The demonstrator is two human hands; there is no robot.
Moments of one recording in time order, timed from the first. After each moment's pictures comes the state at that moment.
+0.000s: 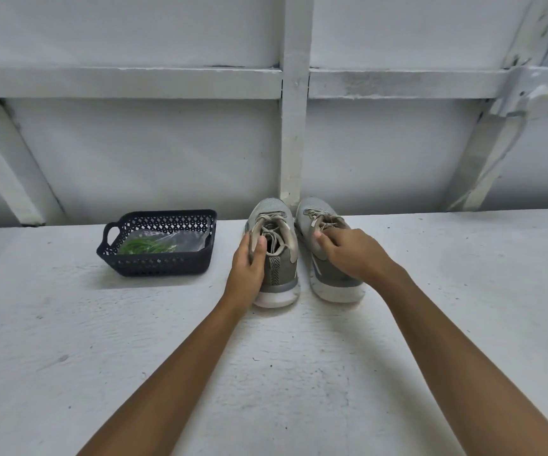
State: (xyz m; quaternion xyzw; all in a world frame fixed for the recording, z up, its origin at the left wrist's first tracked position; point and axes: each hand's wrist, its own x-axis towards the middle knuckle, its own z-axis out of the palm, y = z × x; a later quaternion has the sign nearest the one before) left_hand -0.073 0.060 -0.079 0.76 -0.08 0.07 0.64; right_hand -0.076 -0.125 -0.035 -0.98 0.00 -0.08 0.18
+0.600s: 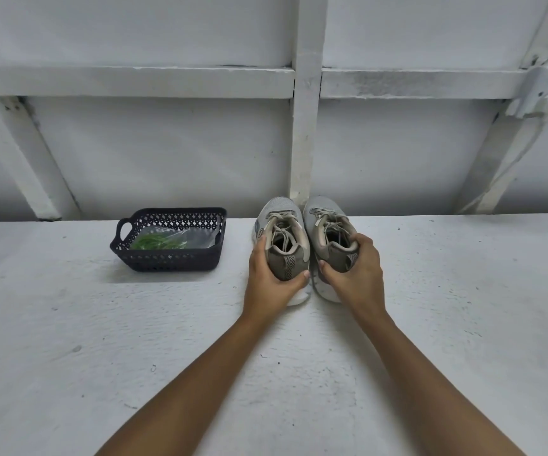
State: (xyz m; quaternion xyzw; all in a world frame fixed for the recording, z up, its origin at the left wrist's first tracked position) left_hand -0.077 0.047 -0.115 0.79 -0.09 0.14 0.60; right_hand -0.099 -0.105 -0.091 -0.84 0.07 -0.30 0.44
